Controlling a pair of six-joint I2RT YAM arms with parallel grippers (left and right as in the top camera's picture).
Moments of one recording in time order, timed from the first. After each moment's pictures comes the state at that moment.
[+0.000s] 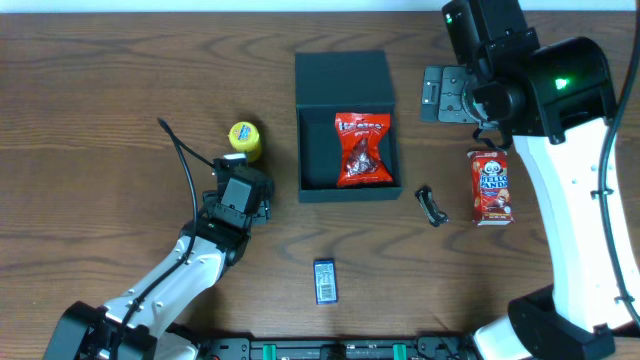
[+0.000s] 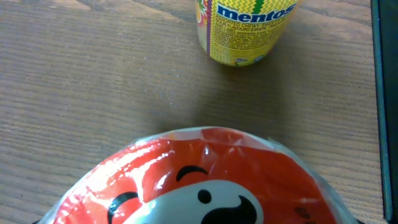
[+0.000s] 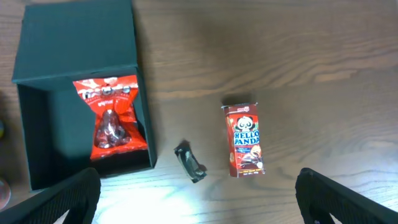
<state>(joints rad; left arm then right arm) -0.43 1.37 0.52 -0.13 -0.33 -0.46 0.38 1.71 2.22 -1.65 0.36 0.44</state>
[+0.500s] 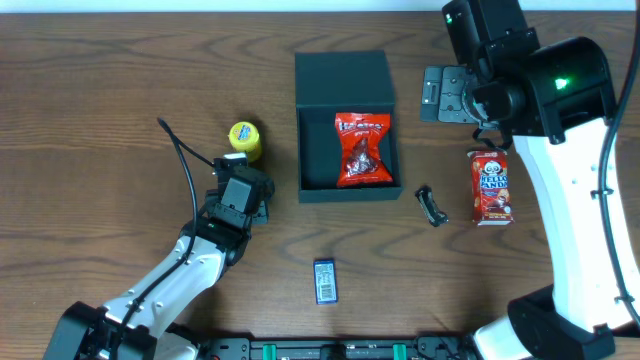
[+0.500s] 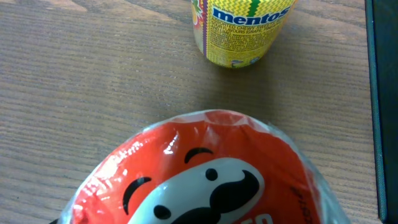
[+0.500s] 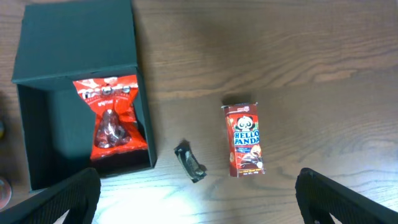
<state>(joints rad) -0.43 1.37 0.52 -0.13 -0.32 -0.46 0.38 1.71 2.22 -1.65 0.36 0.44</state>
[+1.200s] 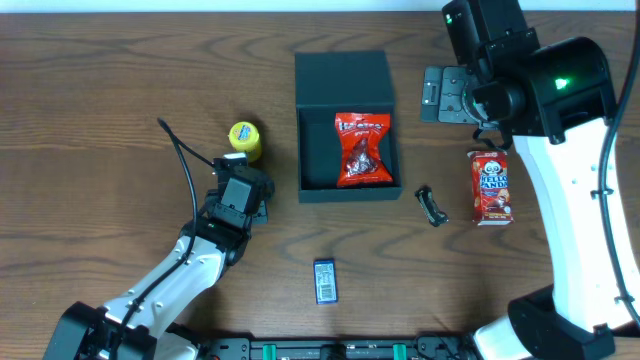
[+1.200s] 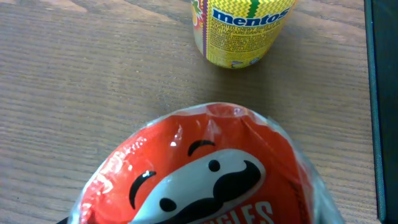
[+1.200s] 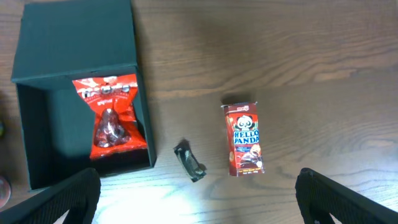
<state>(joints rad) -0.43 1.37 0.52 -0.13 -0.32 -0.46 0.38 1.71 2.22 -1.65 0.36 0.44</state>
